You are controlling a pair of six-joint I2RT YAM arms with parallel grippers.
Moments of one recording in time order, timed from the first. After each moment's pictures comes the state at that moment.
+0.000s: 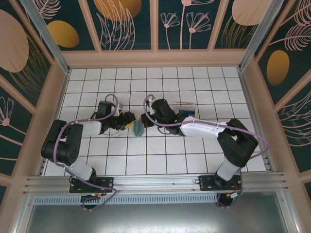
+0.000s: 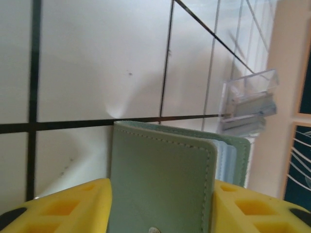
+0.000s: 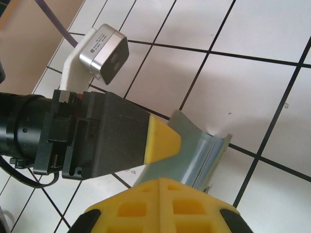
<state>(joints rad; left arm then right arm) -0.23 1.63 0.64 0.16 0.70 -0.80 0.89 1.66 1.00 0.07 -0.11 0.57</state>
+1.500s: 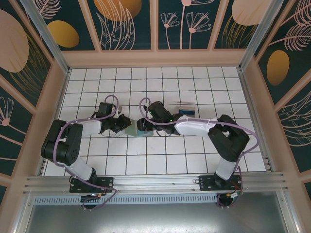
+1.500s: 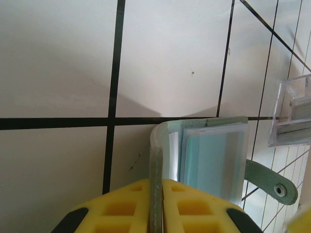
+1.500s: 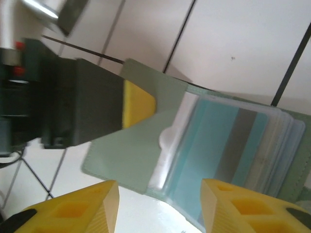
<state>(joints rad) -0.23 1.63 0.65 0.03 0.57 -0.68 0.89 1.78 1.04 -0.02 -0.18 0.61</state>
